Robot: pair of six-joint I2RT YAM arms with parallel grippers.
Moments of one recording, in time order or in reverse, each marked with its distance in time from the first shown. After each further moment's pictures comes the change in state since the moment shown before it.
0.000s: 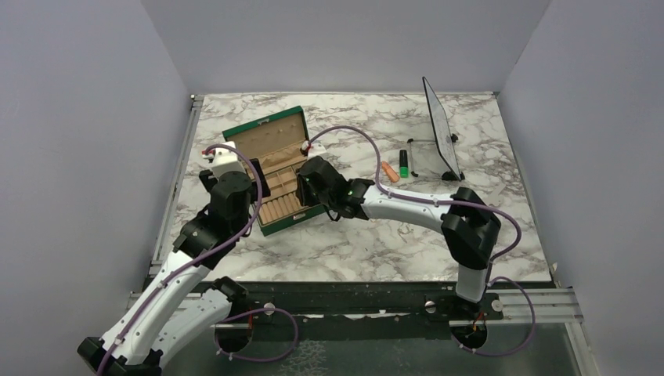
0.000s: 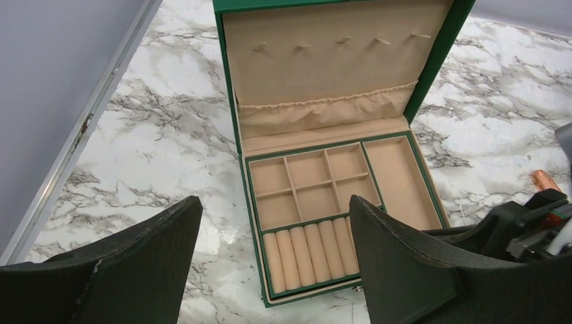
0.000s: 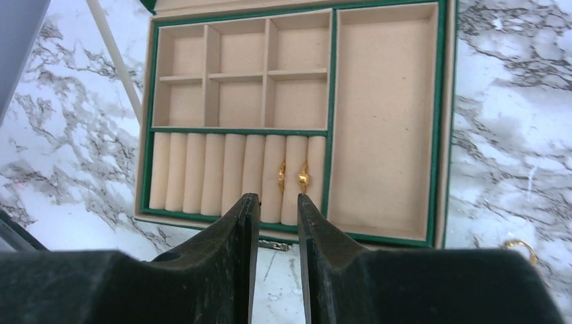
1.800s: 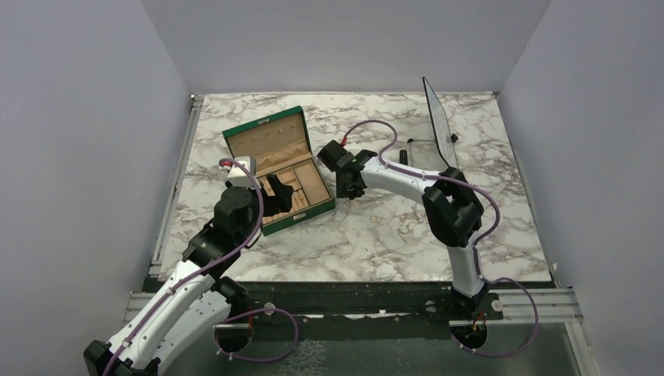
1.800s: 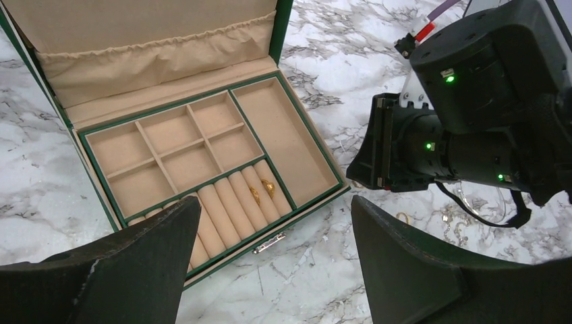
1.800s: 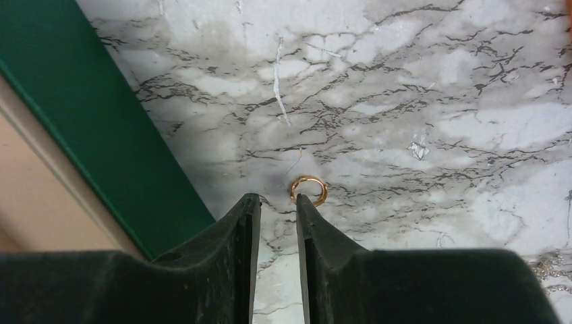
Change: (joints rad) left arm 0.000 -0.077 -0.223 0.230 0.402 -0.104; right arm -0.222 0.164 0.177 -0.590 0.067 0.219
